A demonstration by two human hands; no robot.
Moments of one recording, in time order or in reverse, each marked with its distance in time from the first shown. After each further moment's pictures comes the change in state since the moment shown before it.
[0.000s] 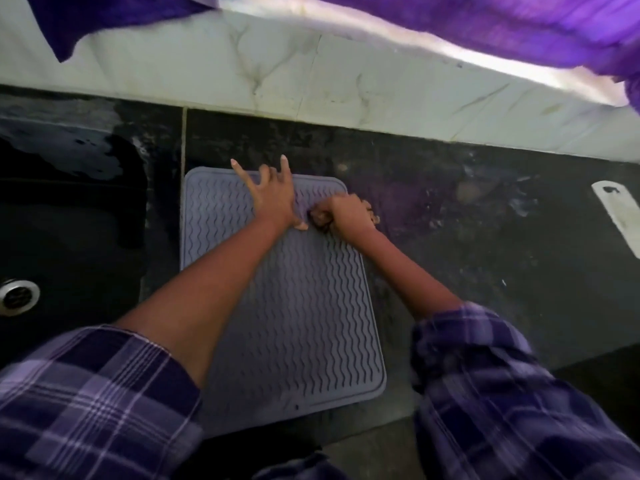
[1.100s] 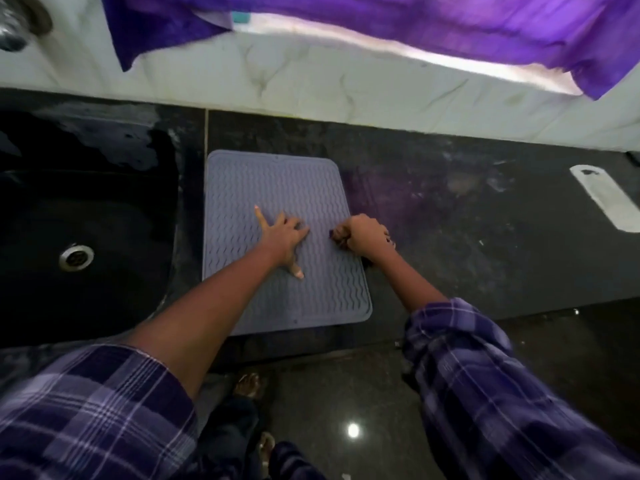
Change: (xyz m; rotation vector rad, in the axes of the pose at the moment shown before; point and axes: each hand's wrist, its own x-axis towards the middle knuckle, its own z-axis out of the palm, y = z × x) left_hand -0.162 -0.004 0.034 0.093 -0.174 0.379; right_hand -0.147 -0.005 0.025 0.134 -0.050 0.165
